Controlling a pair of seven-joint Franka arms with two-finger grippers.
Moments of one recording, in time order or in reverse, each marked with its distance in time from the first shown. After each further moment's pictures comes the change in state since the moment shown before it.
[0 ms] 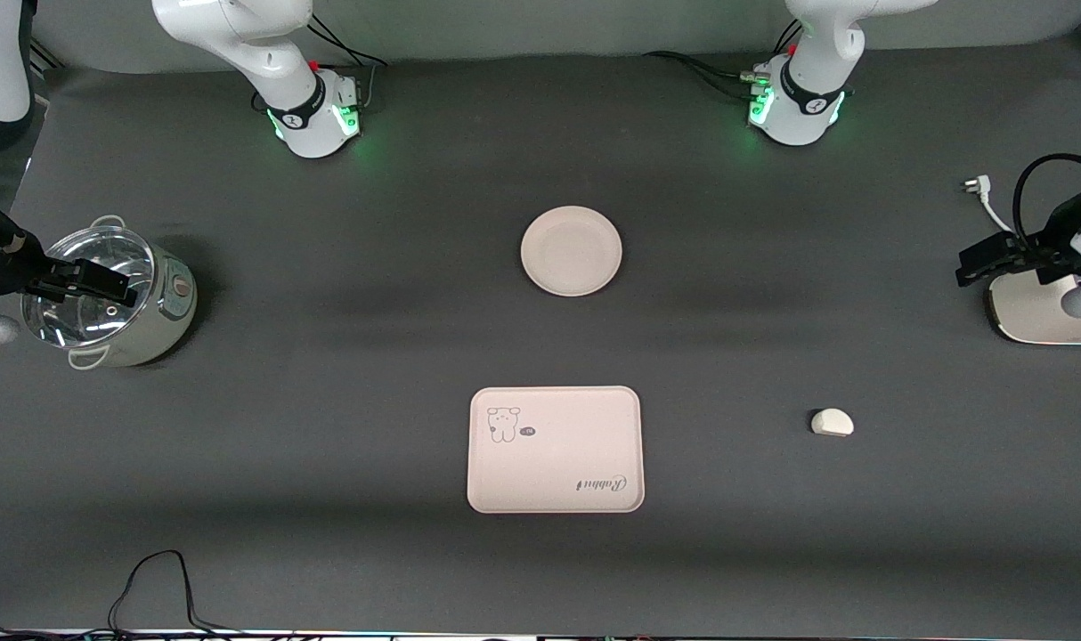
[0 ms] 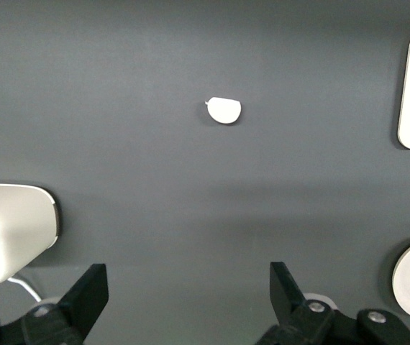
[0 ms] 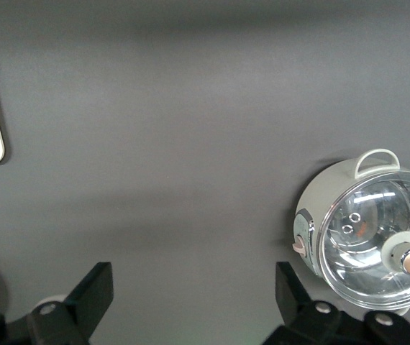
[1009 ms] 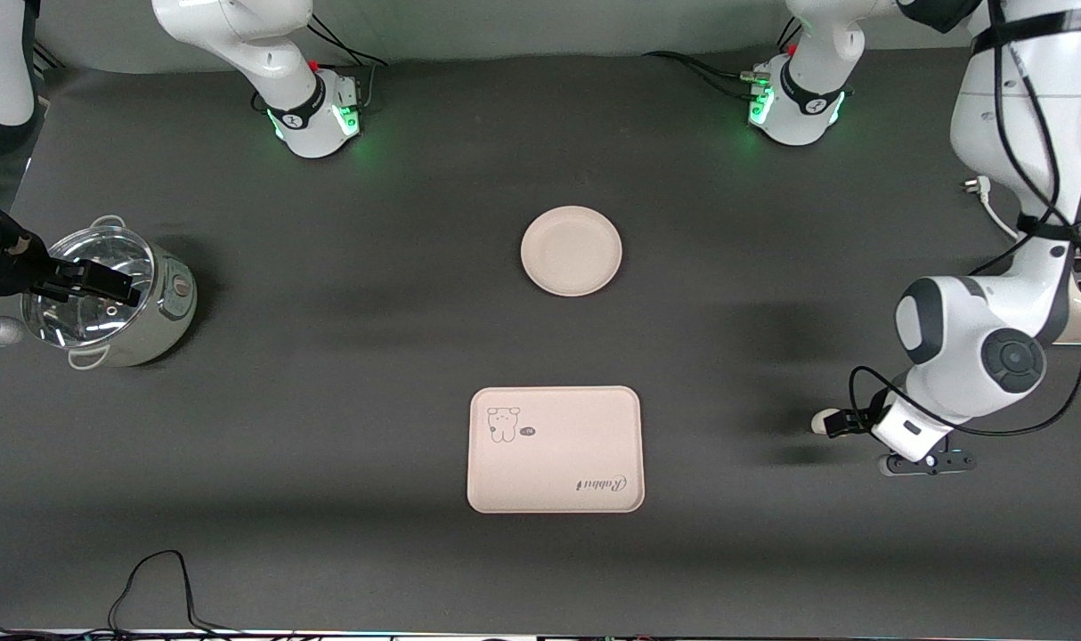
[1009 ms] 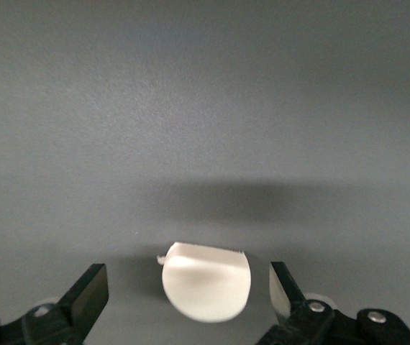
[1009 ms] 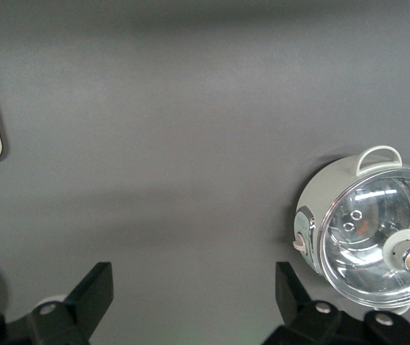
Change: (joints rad) left arm -0.028 0.553 -0.011 -0.134 0.000 0.819 -0.092; right arm 0.000 0.001 0.000 -0.010 0.000 -0.001 0.000
